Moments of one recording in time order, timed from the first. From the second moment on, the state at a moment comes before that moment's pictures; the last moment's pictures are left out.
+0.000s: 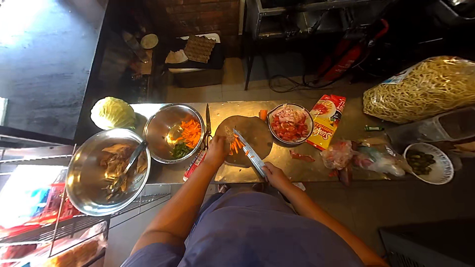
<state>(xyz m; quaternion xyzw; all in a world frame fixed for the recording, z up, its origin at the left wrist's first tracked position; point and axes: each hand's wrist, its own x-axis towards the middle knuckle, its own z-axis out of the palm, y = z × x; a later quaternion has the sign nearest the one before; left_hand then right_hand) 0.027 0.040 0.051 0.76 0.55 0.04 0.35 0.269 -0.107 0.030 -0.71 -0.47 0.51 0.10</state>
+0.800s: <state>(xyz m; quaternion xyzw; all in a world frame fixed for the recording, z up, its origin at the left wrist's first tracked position) 0.035 0.036 0.038 0.66 0.60 0.15 0.43 0.232 -0.079 0.034 -0.66 -0.43 0.61 0.11</state>
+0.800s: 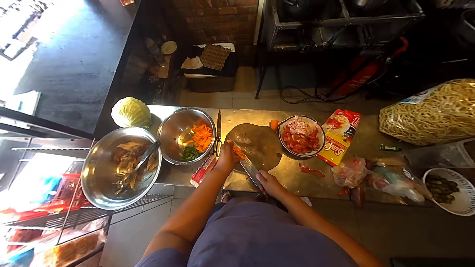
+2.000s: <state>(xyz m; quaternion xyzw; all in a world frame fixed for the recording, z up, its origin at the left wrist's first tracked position) -0.005 0.079 0.121 0.72 0.63 0.15 0.24 0.293 -0.090 0.154 -0.61 -0.45 0.64 0.13</state>
